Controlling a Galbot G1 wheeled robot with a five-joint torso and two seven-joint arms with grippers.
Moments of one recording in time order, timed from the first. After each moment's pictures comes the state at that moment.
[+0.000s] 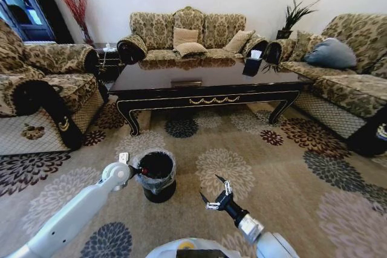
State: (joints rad) left arm 0.96 -0.75 -0.07 -1.82 -1.37 0.73 -0.75; right arm -1.75 1.02 0.35 2.15 -0.19 0.10 -0.12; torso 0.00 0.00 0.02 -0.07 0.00
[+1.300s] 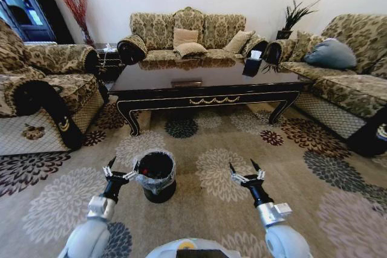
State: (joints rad) left arm 1.81 -1.18 -0.62 -2.18 -0.19 -0.16 -0.12; right arm -1.74 1.30 0.68 2.13 0.30 0.16 -0.08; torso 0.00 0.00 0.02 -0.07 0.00
